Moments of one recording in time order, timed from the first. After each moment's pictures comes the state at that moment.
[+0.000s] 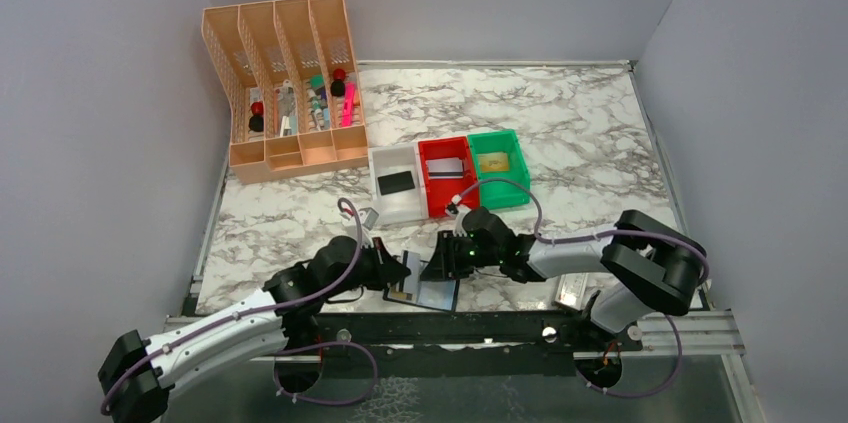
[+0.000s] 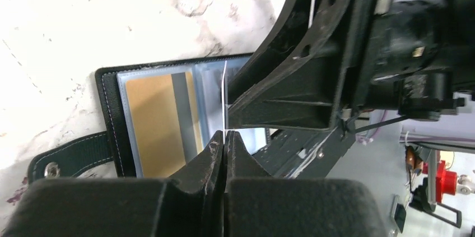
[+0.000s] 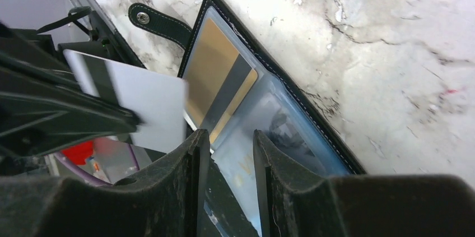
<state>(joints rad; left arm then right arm) -0.95 0.60 0.18 -0.10 0.02 -0.92 0.99 1.56 0.50 0.43 -0.32 0.89</state>
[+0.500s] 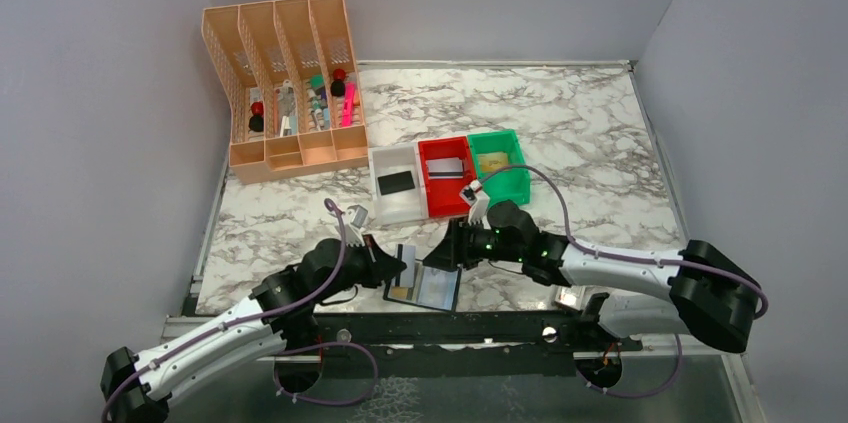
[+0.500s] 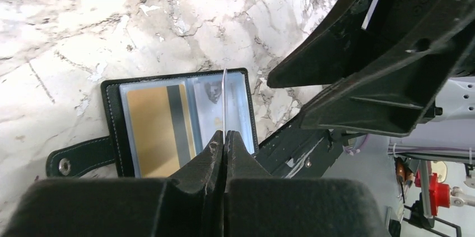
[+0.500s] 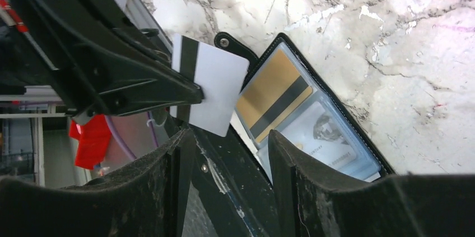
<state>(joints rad) -0.95 0.41 0.22 -0.25 -0.05 -0.92 0.98 1.26 0.48 0.31 -0.25 0.82</state>
